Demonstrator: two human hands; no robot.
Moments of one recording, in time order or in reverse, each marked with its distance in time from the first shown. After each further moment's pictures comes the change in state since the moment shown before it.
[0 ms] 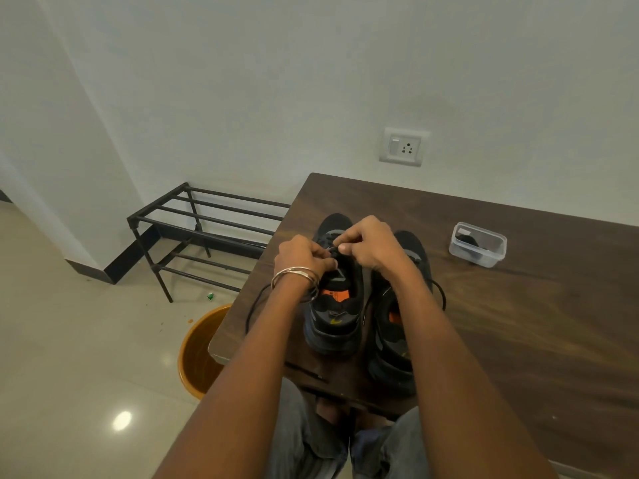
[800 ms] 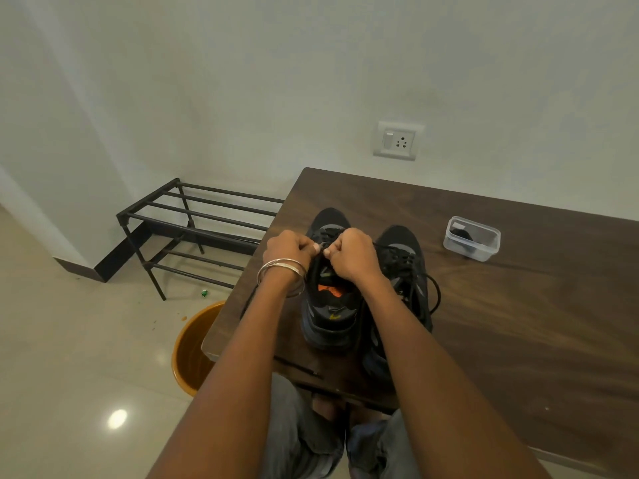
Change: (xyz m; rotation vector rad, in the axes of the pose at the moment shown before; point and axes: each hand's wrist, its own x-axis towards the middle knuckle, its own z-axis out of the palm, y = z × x) left_hand 0.009 -0.008 -0.001 -0.068 -0.008 -0.017; right_hand 0.017 0.016 0.053 -0.043 0.149 0.145
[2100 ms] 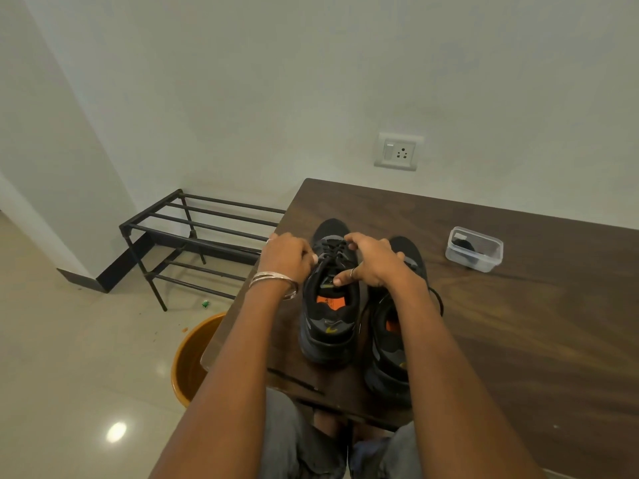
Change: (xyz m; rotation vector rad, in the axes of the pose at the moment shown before) left_hand 0.012 0.002 -0.013 0.455 0.028 0.290; right_hand 0.001 0.009 -0.050 -0.178 -0.273 -0.039
